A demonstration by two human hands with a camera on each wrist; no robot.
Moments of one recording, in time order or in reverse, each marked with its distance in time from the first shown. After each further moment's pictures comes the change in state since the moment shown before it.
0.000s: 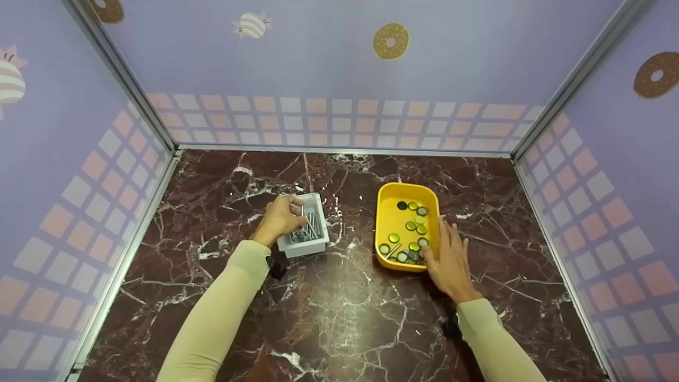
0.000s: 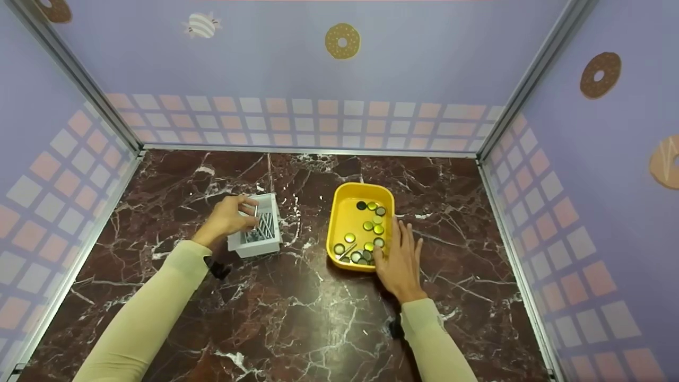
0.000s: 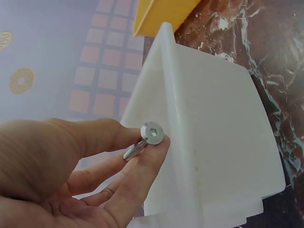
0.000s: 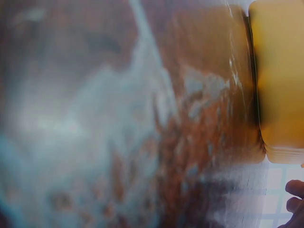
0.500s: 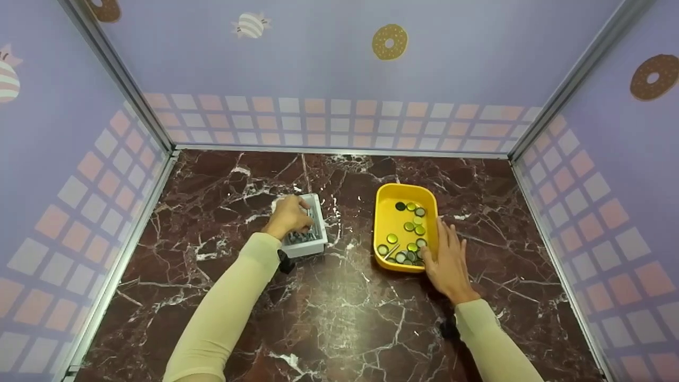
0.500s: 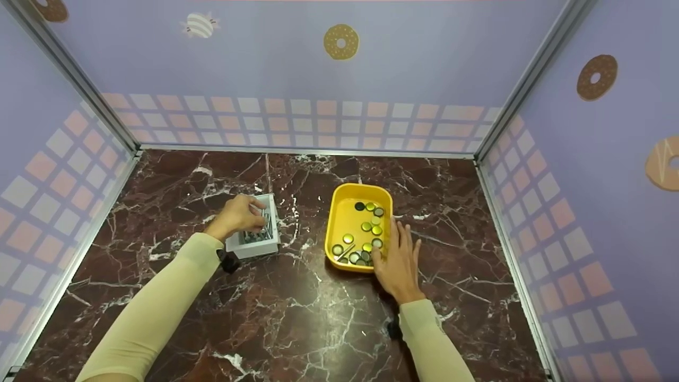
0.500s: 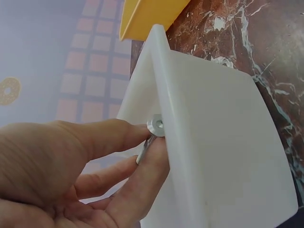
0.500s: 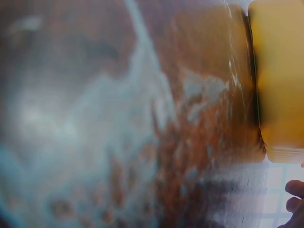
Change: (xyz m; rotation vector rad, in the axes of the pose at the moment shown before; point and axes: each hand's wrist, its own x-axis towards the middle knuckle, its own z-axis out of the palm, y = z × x) left_hand 0.009 0.022 0.012 0.037 -0.106 -0.058; right_hand -0.001 0.001 0.001 0.018 -0.006 0.004
